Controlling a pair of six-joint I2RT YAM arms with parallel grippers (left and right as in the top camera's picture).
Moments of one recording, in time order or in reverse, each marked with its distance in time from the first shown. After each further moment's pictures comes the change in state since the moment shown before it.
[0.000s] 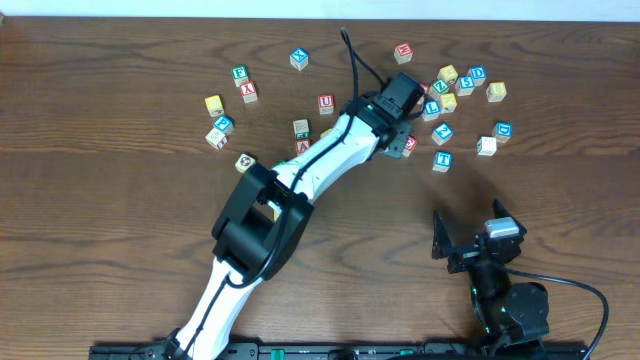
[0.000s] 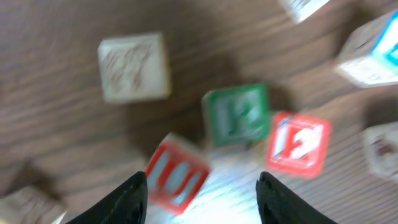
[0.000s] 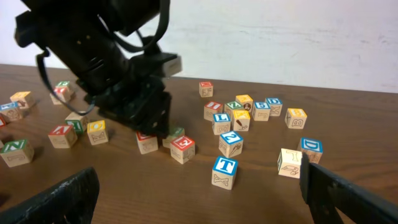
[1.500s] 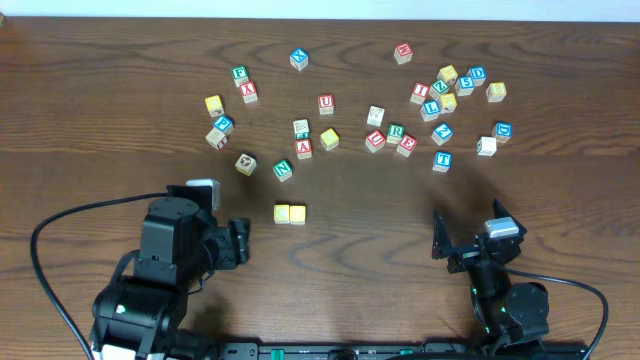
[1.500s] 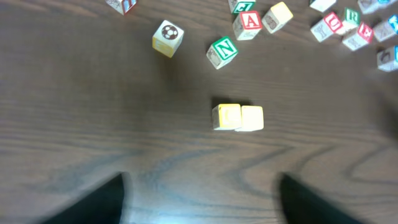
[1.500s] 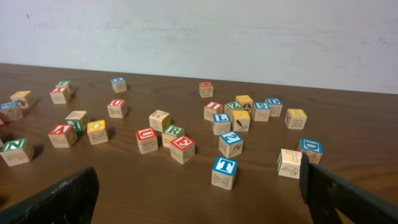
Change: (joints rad) left arm 0.471 -1.590 -1.143 -0.194 0.139 -0.008; right arm -0.001 0.000 0.000 0.000 -0.002 0.000
